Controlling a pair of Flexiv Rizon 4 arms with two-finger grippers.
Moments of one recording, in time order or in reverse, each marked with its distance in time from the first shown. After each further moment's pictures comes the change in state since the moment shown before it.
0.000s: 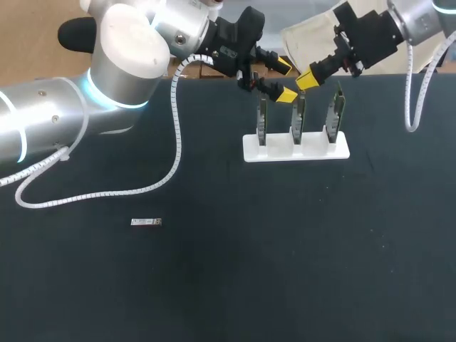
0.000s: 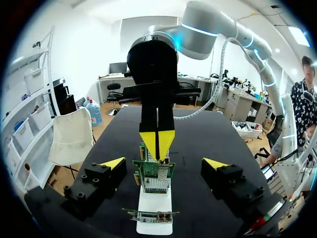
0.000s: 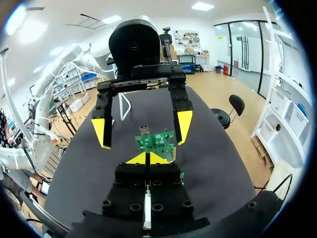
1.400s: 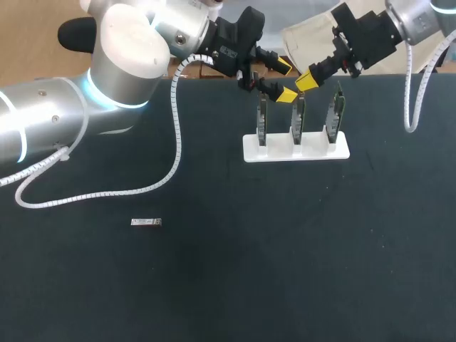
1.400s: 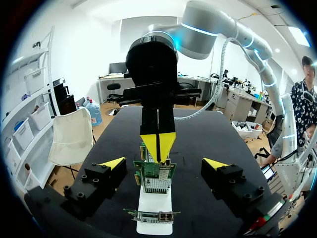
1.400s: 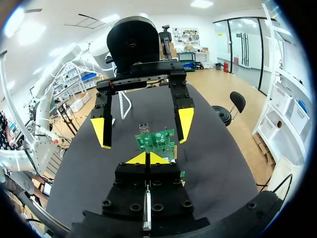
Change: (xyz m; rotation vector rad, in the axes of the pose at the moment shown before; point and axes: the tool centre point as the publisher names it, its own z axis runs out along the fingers) left arm 0.000 0.000 0.000 0.000 0.000 0.000; right arm 0.001 0.001 0.002 -0.006 0.009 0.021
